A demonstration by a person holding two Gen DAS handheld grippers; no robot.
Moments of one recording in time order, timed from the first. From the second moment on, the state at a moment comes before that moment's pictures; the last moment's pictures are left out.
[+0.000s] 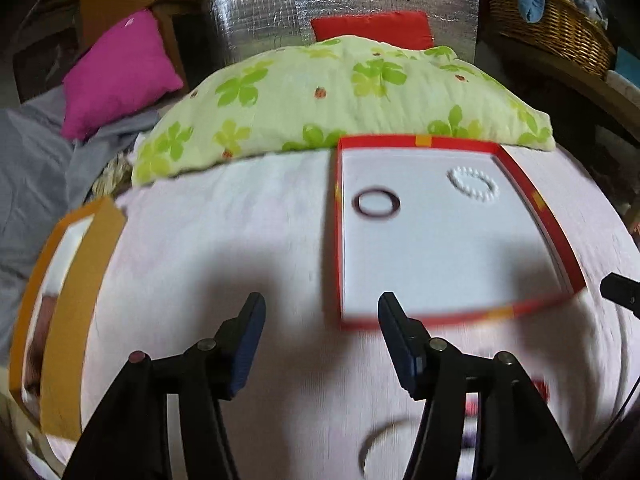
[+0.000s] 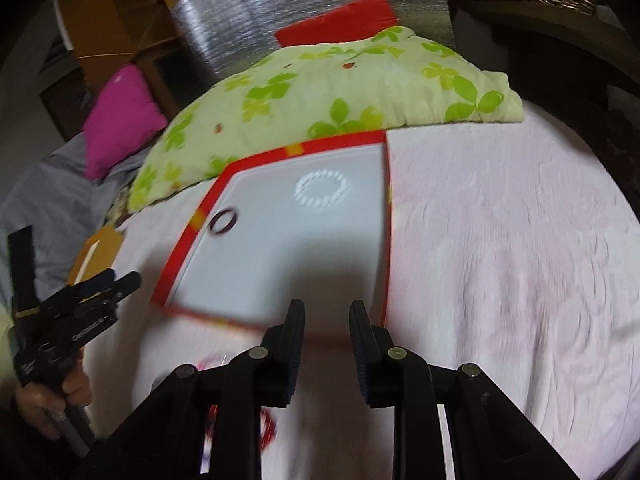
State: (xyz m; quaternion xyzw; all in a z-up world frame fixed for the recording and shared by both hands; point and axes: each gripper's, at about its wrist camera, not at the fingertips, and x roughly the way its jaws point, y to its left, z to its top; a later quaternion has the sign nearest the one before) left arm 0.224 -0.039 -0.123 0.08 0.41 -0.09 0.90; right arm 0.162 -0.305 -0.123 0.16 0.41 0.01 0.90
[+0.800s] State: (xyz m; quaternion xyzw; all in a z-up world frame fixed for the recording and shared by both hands) left arm 0.173 -0.029 -0.172 0.10 0.46 -0.13 0.87; right arm 0.122 -0.254 -0.156 0.13 0.45 0.09 0.88
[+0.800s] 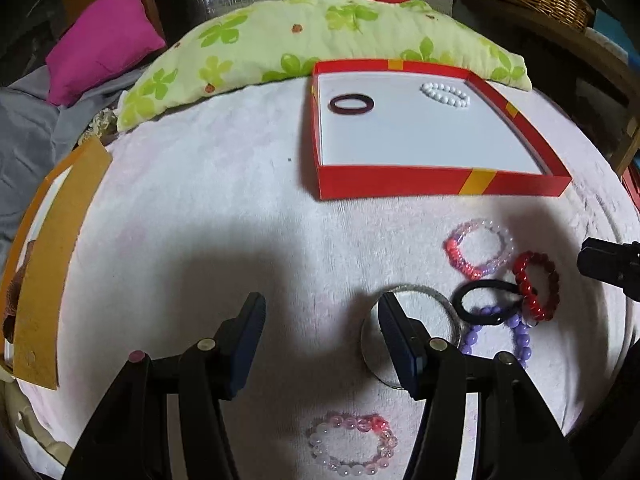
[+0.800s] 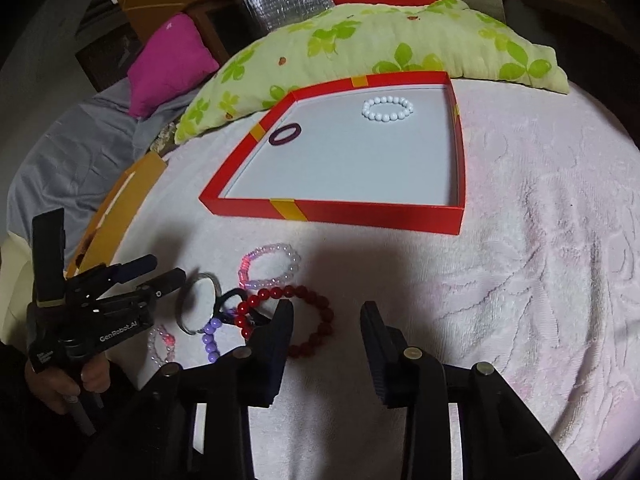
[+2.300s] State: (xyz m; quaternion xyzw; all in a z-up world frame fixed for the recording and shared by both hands) left arm 0.177 -0.033 -0.147 0.07 0.41 -0.18 0.89; right arm 0.120 -0.268 -0.133 0.18 0.38 0.09 0.90
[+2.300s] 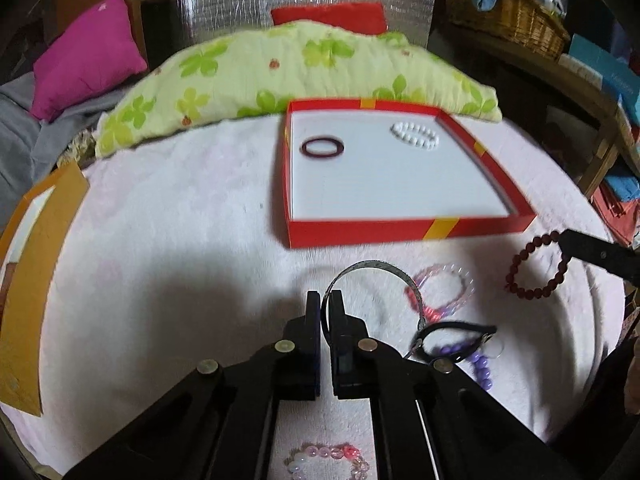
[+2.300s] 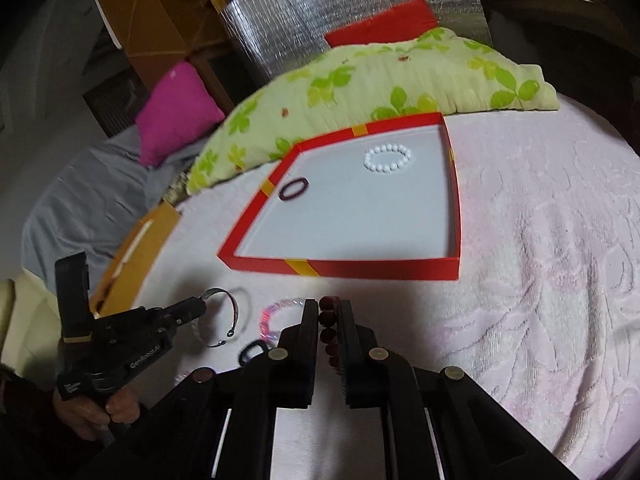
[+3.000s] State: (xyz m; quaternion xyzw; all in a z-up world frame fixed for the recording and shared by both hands) left arm 0.244 -0.068 -0.112 0.05 0.39 -0.18 0.90; right arm 0.183 -0.290 -0.095 0.22 0.34 0.09 0.91
